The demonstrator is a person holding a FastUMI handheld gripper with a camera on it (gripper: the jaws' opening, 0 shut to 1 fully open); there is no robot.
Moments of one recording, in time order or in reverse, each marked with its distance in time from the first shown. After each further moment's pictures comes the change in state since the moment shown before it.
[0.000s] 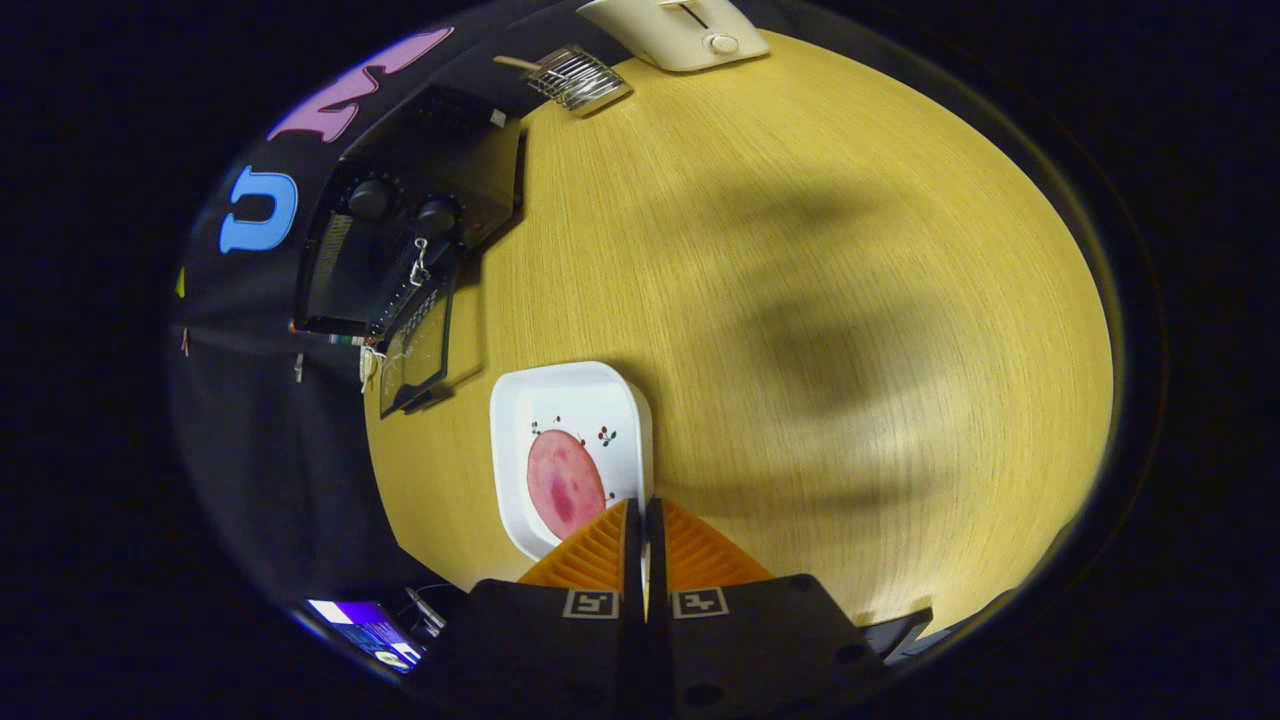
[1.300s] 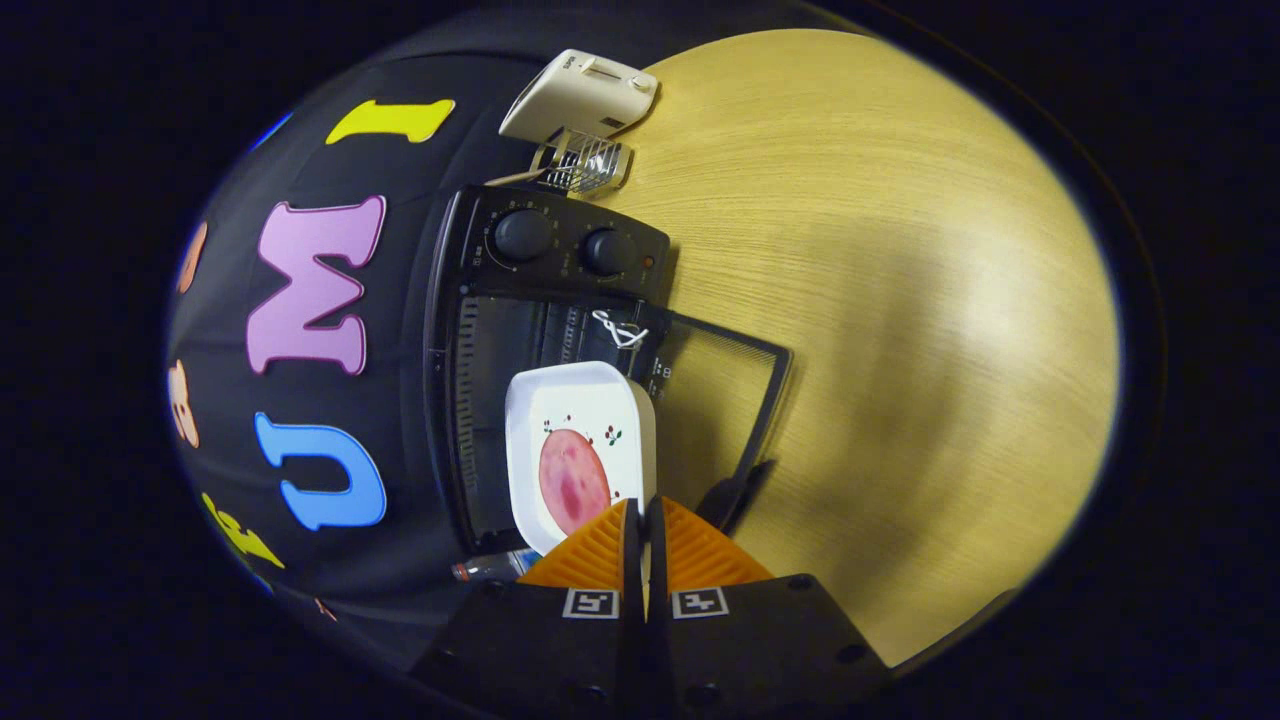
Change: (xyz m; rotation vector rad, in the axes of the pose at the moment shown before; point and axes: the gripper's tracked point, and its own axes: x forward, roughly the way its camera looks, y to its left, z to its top) arm 0.082 0.271 0.053 0.808 -0.555 0.259
